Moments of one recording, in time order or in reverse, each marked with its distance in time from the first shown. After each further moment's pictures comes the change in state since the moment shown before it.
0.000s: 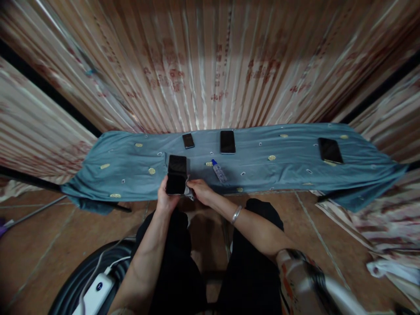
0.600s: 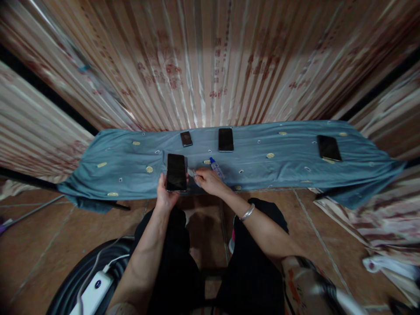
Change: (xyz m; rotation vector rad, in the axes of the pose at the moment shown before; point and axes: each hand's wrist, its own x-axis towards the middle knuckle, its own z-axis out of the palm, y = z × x) left_hand -0.004 0.000 0.009 0.031 0.042 -0.019; right_hand -0.022 -0.056 -0.041 -1.256 -0.031 -0.543
